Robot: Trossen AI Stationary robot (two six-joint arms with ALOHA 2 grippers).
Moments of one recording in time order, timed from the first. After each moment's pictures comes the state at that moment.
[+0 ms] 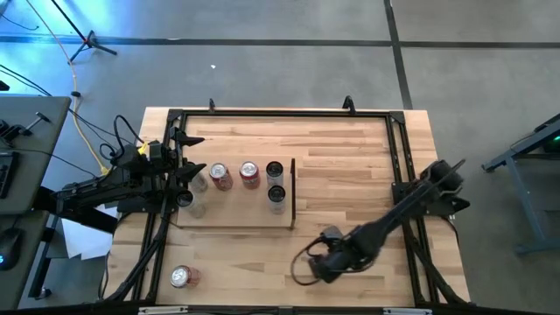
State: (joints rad) left arm 0.29 0.11 0.21 0.28 0.14 0.03; right arm 0.65 1.80 1.41 -0.90 0.01 1.82
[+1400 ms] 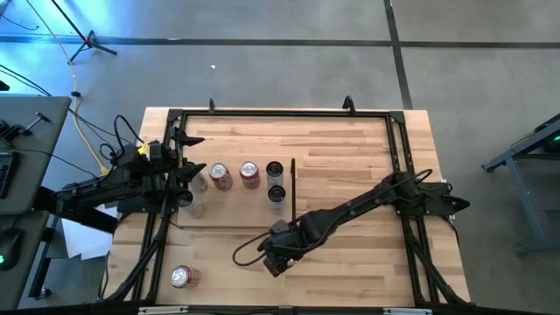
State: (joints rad) left arm 0.29 0.11 0.21 0.28 0.14 0.03; right arm 0.41 2.16 1.96 -0.97 -0.11 1.28
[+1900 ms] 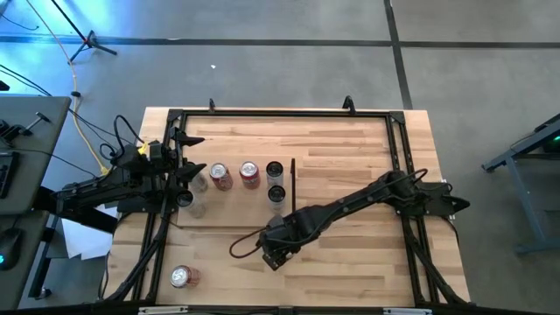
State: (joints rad) left arm 0.29 0.11 0.21 0.28 0.14 0.03; right arm 0.37 2.19 1.96 -0.99 -0.11 1.18
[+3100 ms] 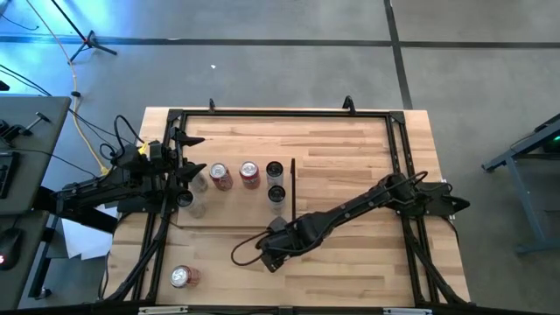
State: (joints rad) left arm 0.29 0.11 0.21 0.28 0.14 0.03; right arm 0.41 2.20 1.96 -0.97 0.02 1.26
